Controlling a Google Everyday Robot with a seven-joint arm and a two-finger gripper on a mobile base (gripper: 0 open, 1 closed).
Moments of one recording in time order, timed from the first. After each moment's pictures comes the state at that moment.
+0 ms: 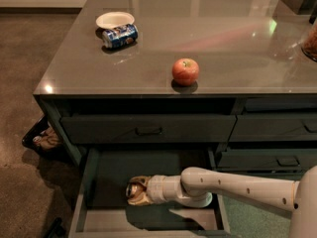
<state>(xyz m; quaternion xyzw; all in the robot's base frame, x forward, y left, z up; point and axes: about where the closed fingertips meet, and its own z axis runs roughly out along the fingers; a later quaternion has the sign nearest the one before) 0.485 0.086 0.434 -0.62 0.59 0.26 0.44</state>
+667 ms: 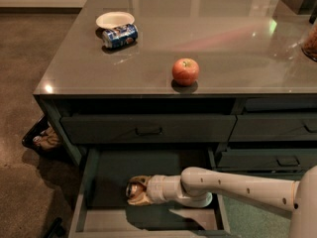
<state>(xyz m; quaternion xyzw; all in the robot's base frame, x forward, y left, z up) 0.485 0.086 0.434 -0.62 0.59 0.26 0.44</state>
